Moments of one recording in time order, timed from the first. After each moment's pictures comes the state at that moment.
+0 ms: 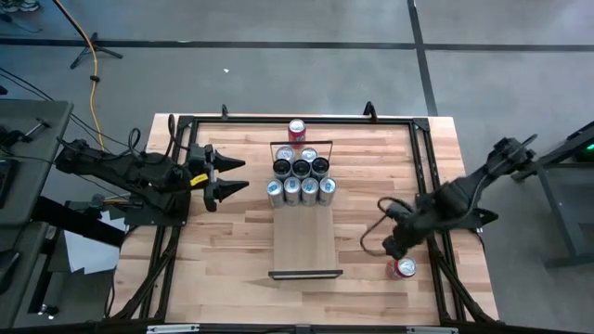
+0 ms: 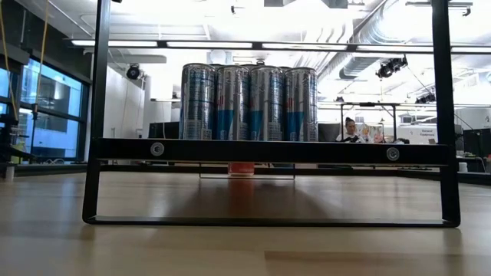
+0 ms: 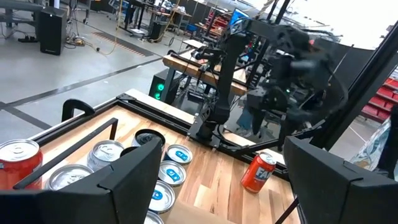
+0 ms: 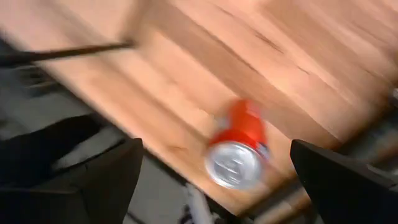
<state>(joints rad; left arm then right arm) -0.30 0.76 0.82 -0.13 -0.51 -0.39 0.60 1.21 1.23 -1.24 -0.06 1.51</state>
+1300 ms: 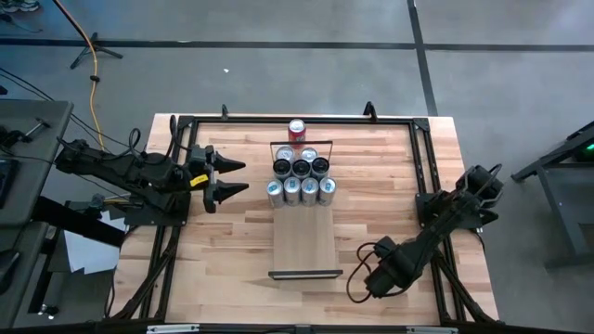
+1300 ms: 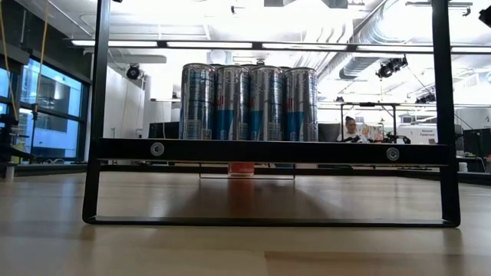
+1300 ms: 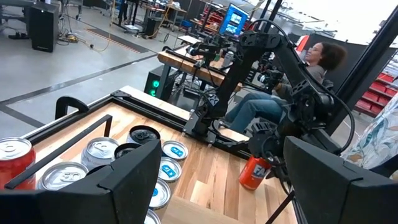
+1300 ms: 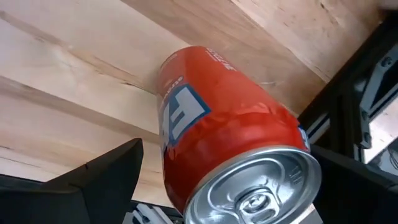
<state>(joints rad) -0.30 0.76 0.82 -0.14 -0.48 -0.39 0.75 1.72 1.26 -1.28 -0.24 1.72</state>
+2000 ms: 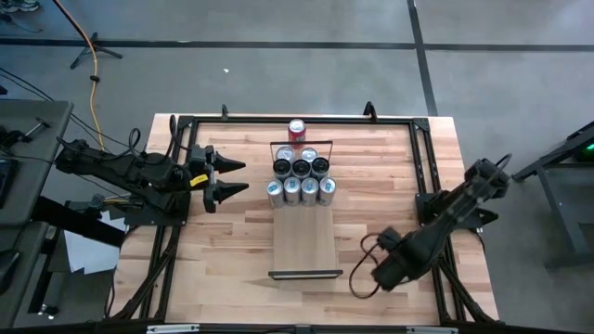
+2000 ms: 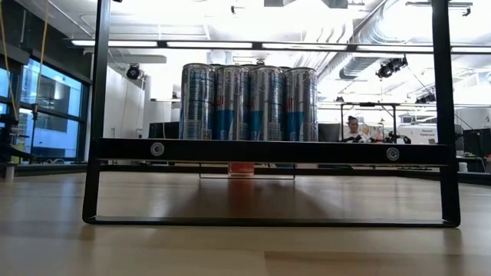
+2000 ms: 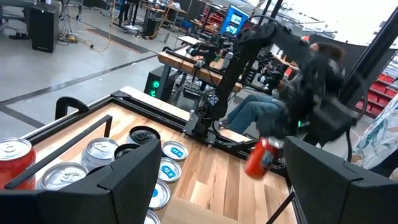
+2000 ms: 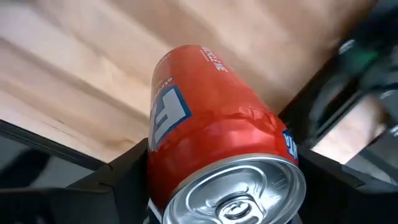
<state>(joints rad) -0.30 0.76 0.82 -0.14 -0.48 -0.39 0.73 1.63 1.42 -1.46 -0.16 1.64</state>
